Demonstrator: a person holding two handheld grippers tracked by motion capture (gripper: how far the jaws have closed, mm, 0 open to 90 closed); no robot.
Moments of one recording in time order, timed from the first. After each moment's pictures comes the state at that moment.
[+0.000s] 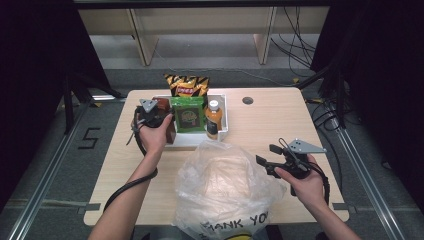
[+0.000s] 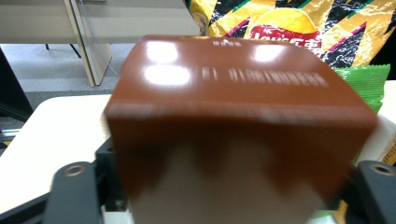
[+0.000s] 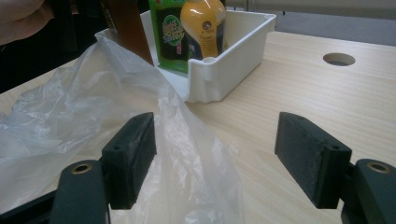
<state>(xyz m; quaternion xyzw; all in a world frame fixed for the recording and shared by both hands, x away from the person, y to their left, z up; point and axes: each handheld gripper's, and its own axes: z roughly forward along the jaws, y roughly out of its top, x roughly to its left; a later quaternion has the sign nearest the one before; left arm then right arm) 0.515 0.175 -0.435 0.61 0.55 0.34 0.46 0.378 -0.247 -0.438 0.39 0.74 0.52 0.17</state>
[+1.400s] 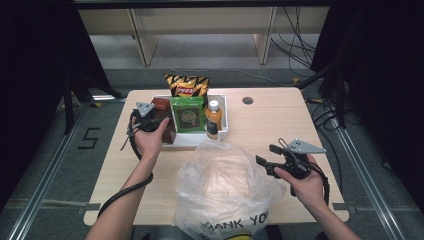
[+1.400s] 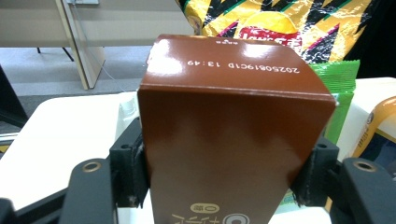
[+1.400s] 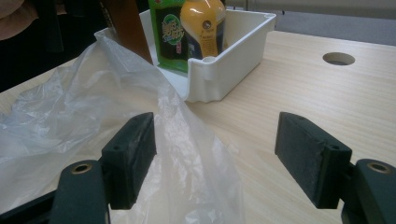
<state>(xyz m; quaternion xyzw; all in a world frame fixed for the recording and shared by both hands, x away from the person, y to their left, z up) 0.497 0.182 -0.432 0.60 0.54 0.34 0.47 0.378 -0.246 -0.438 0.39 0.74 0.51 0.17</state>
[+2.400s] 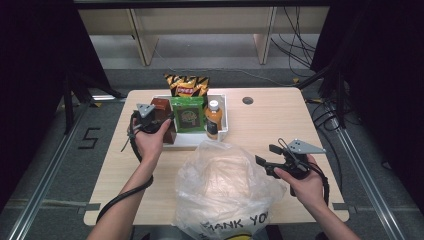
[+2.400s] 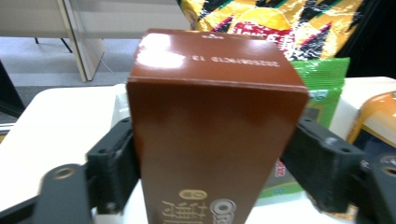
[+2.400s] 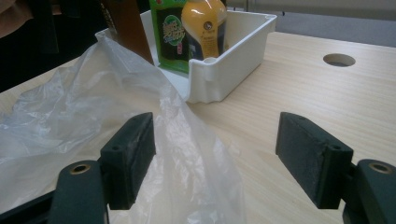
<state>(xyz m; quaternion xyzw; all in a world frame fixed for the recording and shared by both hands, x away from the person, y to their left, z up) 0.488 0.178 -0.428 0.61 0.55 0.32 0.47 0.376 -0.246 -0.437 0.39 0.75 0.51 0.17</state>
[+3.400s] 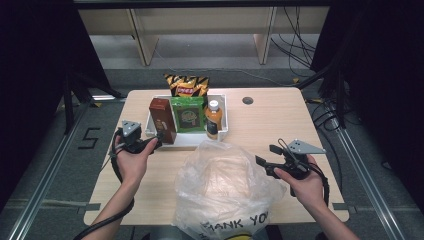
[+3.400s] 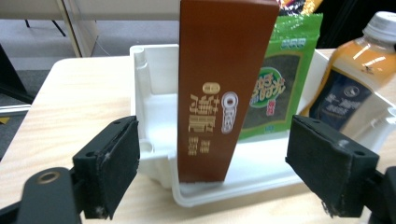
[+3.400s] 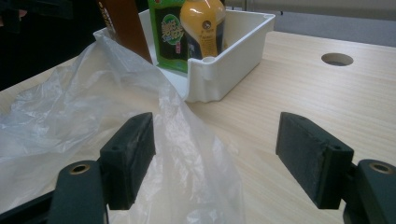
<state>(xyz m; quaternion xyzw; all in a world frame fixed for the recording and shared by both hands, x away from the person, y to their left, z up) 0.421 0.210 -0.429 0.63 0.55 0.30 0.45 0.375 -0.245 -0.437 0.40 0.74 0.51 0.17</state>
